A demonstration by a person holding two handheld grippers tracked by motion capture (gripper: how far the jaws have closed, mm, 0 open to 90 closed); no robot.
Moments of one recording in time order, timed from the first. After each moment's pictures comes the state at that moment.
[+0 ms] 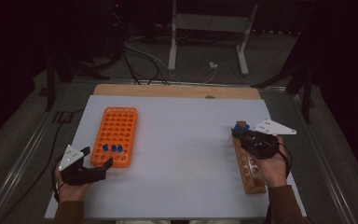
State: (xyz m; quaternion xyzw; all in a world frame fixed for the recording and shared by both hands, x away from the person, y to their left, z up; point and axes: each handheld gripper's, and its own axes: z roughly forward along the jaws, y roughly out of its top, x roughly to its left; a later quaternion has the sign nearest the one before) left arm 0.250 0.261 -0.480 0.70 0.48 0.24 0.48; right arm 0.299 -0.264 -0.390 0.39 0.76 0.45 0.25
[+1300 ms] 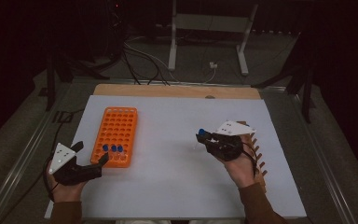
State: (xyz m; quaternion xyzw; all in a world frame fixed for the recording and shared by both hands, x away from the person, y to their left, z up) left arm 0.238 0.259 -0.444 0.68 0.46 0.29 0.50; right arm 0.302 -0.179 -0.397 0.33 0.79 0.48 0.18
